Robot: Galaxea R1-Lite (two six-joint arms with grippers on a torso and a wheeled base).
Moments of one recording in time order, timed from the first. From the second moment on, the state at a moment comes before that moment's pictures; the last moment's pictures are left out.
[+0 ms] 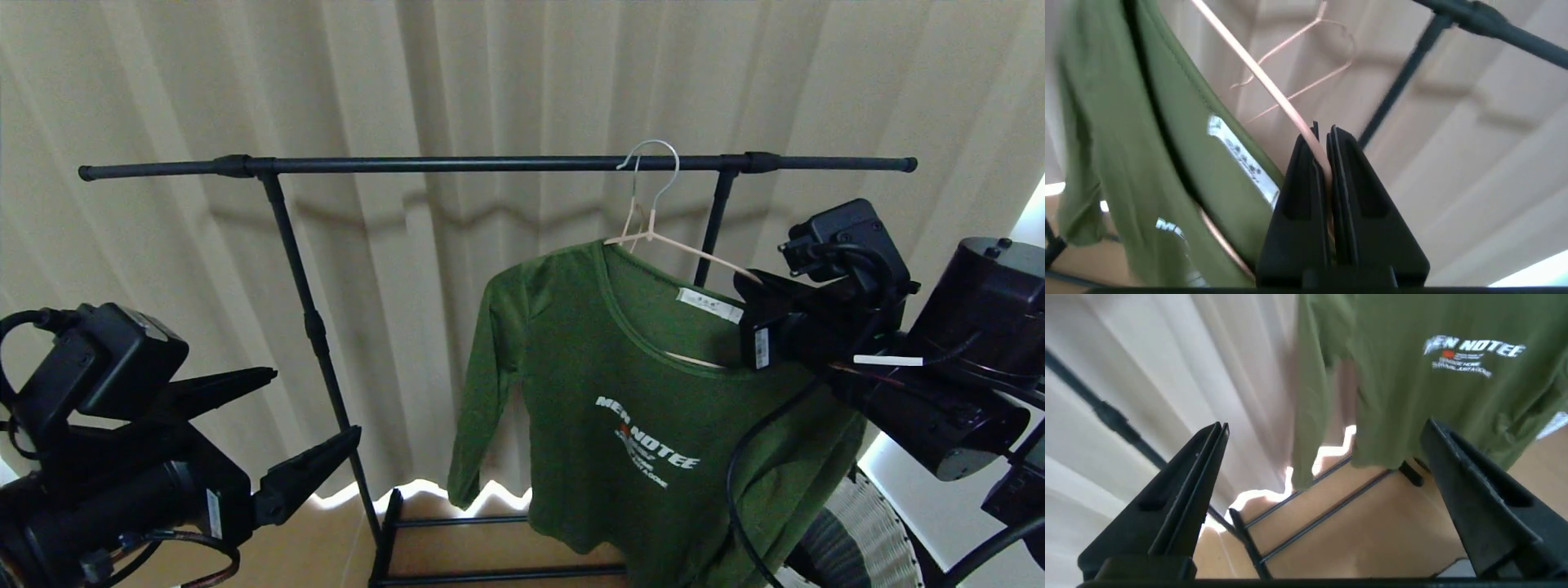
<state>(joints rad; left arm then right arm) -0.44 1.16 -0.40 -0.52 -0.03 0.19 0.52 1.61 -0.63 -0.95 -0.37 -0.27</state>
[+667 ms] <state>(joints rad) -0.44 1.13 -0.40 -0.52 -0.03 0.19 0.53 1.61 -0.64 -0.95 -0.37 -0.27</state>
